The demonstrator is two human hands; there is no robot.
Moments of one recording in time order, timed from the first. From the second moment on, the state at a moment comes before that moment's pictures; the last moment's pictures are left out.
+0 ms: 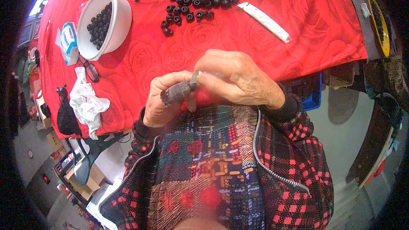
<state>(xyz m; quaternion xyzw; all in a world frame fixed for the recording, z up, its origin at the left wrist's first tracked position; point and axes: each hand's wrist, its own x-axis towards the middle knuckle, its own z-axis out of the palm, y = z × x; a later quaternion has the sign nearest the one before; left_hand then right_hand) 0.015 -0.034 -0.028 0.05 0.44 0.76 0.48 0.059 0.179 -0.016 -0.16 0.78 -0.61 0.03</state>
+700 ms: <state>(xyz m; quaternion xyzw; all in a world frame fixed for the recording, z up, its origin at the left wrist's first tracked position) 0.008 -0.028 -0.033 -0.10 0.33 0.78 0.53 0.057 0.170 -0.010 -0.15 0.84 -0.51 -0.13</state>
